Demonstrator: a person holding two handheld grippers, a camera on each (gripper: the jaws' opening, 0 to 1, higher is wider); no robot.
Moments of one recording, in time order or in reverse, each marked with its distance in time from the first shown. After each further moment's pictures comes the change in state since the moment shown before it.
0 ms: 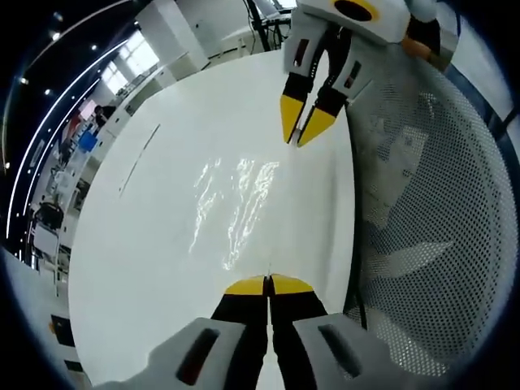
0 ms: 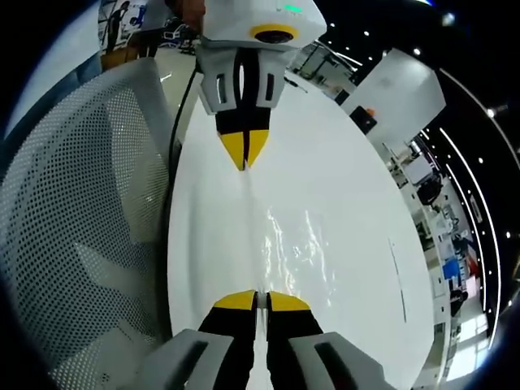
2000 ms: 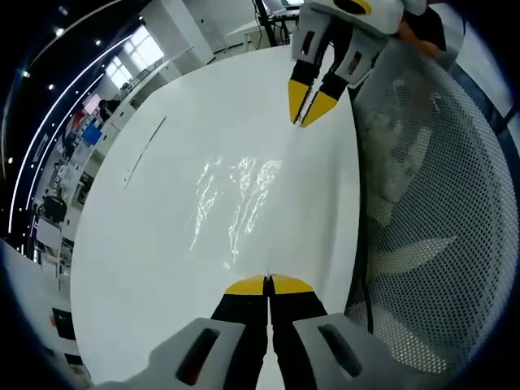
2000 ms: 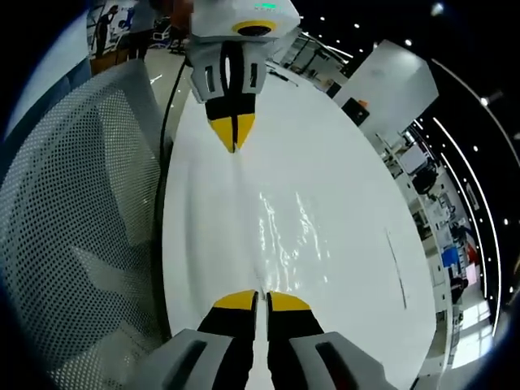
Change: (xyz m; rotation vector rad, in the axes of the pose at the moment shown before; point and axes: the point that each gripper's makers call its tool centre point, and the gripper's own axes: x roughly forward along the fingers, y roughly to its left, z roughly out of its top) left arm -0.005 0.006 -0.013 -0.016 0.031 0.023; right arm -0.006 -0.009 -0.011 0.059 0.017 -0.025
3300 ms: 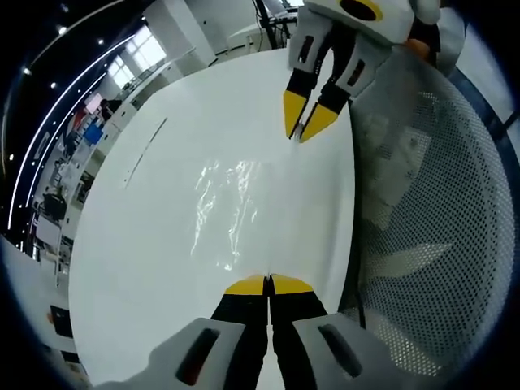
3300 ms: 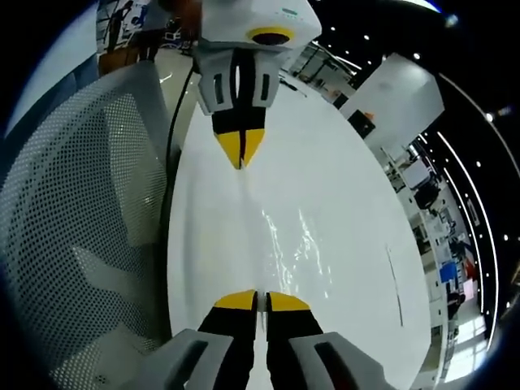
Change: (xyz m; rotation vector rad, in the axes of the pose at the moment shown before) left arm -0.003 -0.005 0.002 -0.021 -0.016 0.001; right arm 0.004 0.011 0.019 -0.062 -0.034 0.005
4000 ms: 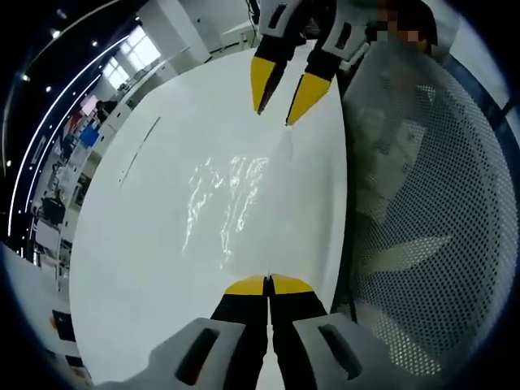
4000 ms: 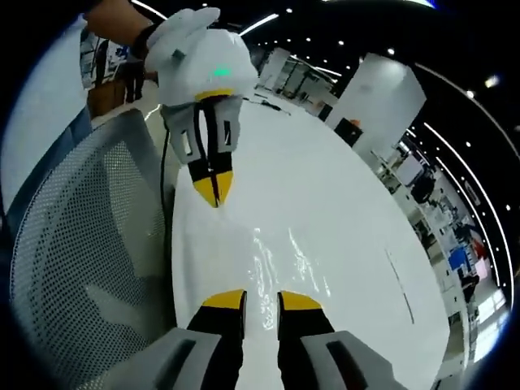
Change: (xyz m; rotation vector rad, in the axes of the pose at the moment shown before) left arm 0.001 -0.012 -0.007 0.031 0.020 -0.011; right arm -0.018 -0.016 0.028 0.141 -0.143 0.002
